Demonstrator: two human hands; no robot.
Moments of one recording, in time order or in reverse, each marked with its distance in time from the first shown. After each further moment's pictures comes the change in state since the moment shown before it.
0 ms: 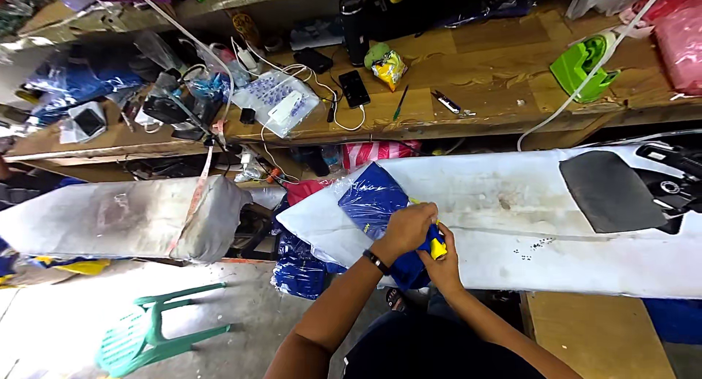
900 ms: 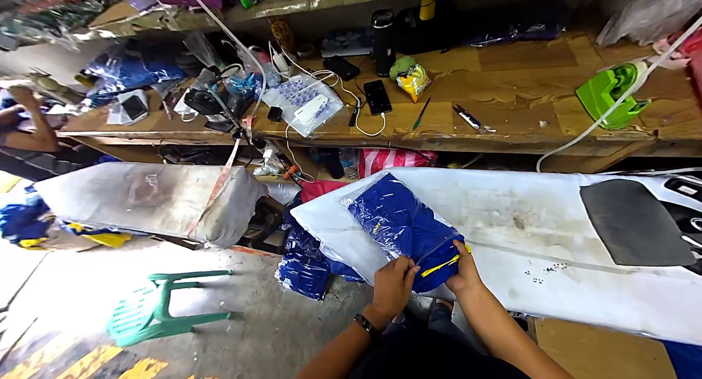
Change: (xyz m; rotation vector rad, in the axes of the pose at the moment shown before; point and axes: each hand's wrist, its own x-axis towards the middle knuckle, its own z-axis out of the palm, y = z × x) left_hand -0.109 -0.014 0.093 -0.097 0.703 -0.091; right_hand 0.034 -0.028 -0.004 0.748 0.271 0.873
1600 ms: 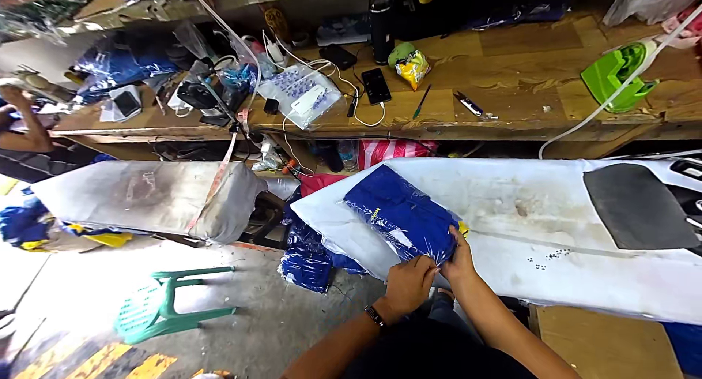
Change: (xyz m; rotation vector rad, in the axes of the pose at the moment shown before) left_hand -0.004 0.015 0.011 0.054 -0.096 0.148; right_hand -0.002 0.014 0.006 0.097 -0.159 -0.040
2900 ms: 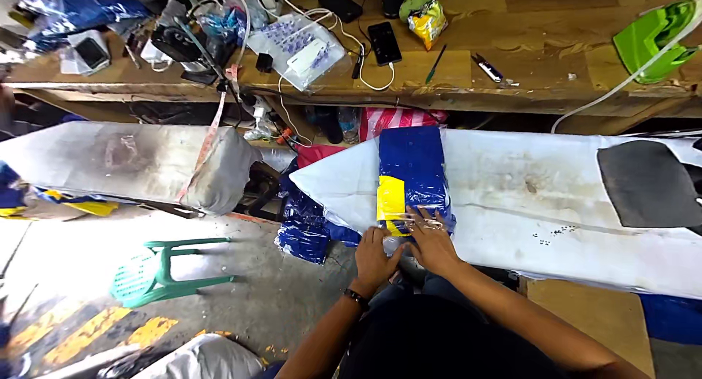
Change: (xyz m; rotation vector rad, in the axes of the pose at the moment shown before) left_hand -0.050 -0.061 -0.027 0.115 -0.012 -0.384; right_hand -0.001 0.045 -0.041 -2.147 -0.738 -0.922
